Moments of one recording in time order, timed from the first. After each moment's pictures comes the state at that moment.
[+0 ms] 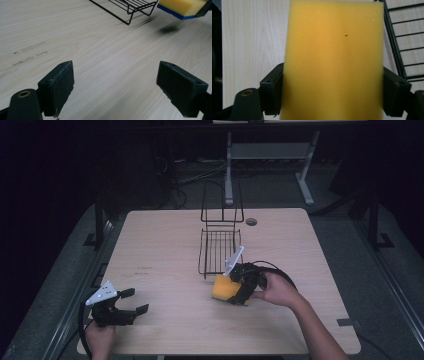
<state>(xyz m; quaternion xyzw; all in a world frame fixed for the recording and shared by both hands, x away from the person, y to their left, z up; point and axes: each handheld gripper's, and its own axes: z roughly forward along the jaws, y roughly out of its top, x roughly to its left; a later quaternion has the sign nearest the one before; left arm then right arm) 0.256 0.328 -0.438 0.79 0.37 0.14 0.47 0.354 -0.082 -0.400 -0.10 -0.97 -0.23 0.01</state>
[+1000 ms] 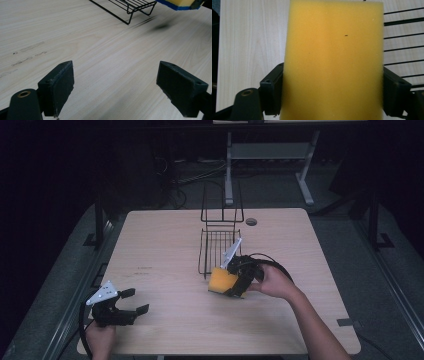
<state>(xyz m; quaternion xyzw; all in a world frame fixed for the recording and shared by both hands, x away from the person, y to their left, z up) 0.256 0.326 -0.438 0.79 0.37 0.13 0.47 0.370 -0.076 -0.390 -0.09 -0.97 -0.24 0.00</state>
